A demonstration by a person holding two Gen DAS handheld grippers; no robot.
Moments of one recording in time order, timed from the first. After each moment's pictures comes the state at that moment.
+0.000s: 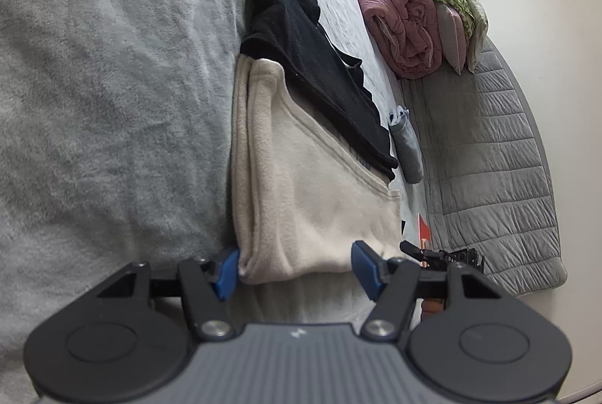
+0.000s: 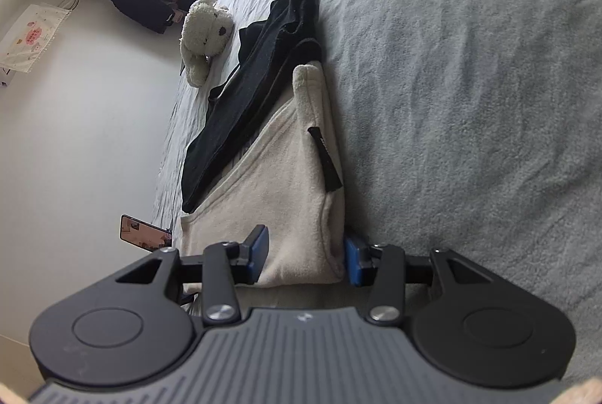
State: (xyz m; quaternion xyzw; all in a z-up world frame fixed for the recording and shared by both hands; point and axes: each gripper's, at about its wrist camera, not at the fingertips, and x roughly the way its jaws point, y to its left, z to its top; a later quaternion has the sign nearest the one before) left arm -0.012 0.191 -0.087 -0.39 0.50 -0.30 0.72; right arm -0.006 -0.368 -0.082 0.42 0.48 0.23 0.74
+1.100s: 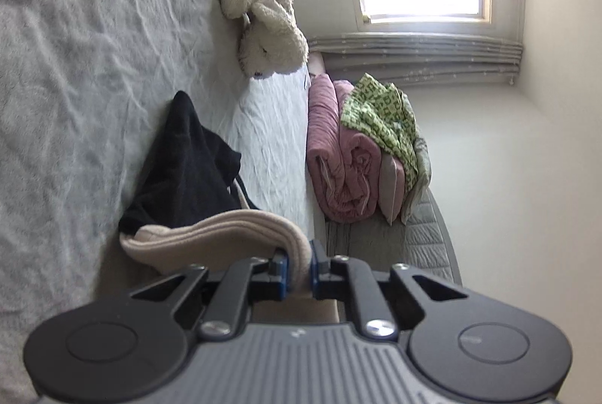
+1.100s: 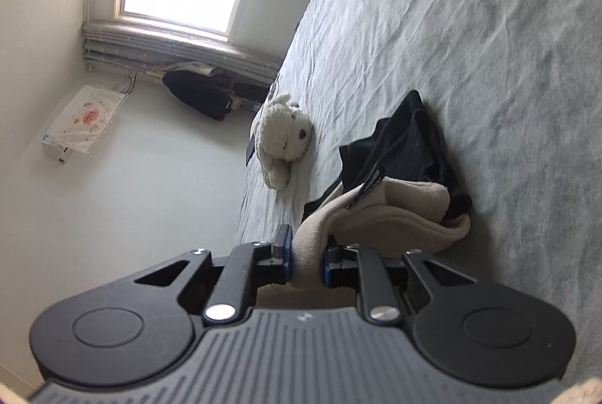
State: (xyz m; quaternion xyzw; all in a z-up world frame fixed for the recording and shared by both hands) left arm 0.050 0.203 -0.040 -0.58 0.32 -0.23 0.71; right arm 0.066 -0.363 -0.022 0.53 0.32 0.22 0.76
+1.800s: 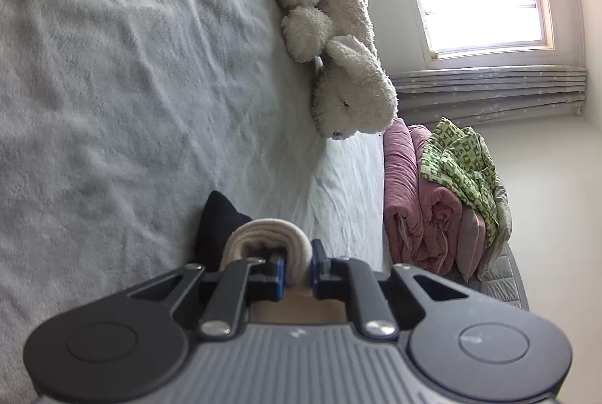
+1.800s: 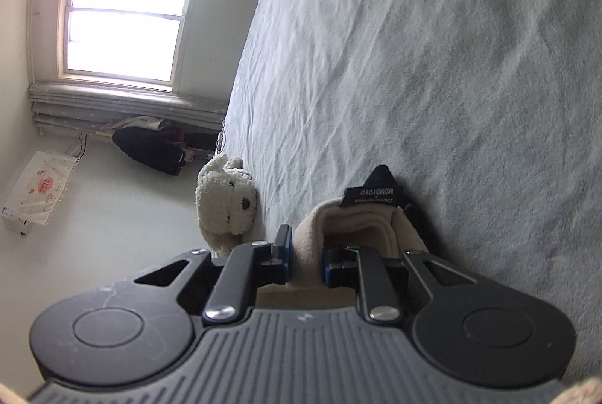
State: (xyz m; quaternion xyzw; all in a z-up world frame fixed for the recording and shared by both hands) left arm 0.161 0.188 -0.080 -0.55 0.35 -0.11 0.75; right arm 0.170 -0.361 -0.084 0.58 0.33 0.12 0.73
